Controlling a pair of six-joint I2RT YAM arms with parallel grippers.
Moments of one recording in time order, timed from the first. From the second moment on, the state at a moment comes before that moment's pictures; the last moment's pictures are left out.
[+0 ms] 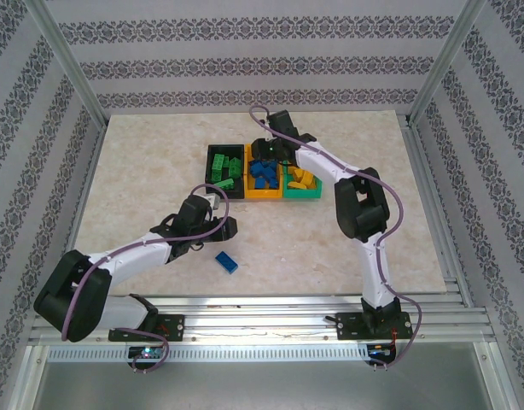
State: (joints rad) left arm -0.51 1.31 0.57 -0.03 0.17 -0.61; right arm 0.46 2.24 1.85 -0.39 -0.16 0.35
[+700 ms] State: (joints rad) left arm -0.52 1.37 0.57 -0.03 0.19 -0.62; right arm 0.52 2.14 1.67 -0.34 -0.08 0.25
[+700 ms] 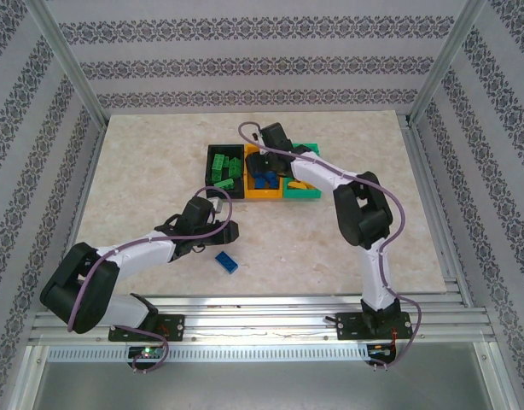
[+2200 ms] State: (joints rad) left arm -0.81 1.39 0.81 -0.74 0.13 -0.80; right arm 0.55 1.43 0.68 -0.05 0.10 0.23
